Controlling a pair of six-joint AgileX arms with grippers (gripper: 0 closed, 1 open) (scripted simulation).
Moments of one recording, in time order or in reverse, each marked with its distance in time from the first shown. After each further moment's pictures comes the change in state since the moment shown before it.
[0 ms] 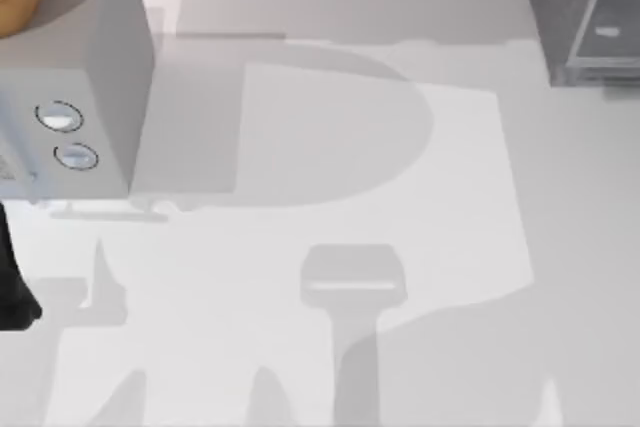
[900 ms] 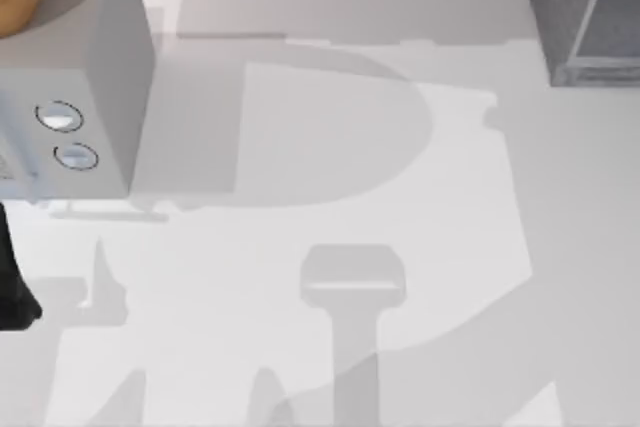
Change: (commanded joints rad) left arm 0.000 0.000 0.000 0.000 0.000 0.000; right arm -0.003 -0.153 -0.004 -0.148 -0.002 0.003
